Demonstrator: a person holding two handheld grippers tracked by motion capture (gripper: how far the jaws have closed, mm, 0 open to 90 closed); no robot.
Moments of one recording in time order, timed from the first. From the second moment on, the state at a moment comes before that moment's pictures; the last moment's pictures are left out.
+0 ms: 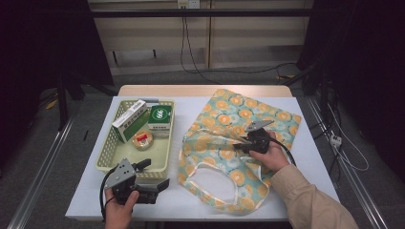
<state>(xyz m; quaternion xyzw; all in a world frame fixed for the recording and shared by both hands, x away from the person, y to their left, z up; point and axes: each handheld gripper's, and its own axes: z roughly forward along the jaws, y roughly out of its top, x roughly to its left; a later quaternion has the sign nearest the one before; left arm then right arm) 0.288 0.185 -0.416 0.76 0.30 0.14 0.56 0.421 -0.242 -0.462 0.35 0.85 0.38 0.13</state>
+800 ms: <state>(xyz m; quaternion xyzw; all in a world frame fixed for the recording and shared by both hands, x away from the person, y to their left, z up) 0.290 0.190 -0.414 0.75 0.31 0.14 0.57 0.430 -0.244 -0.444 0.39 0.83 0.40 0.09</state>
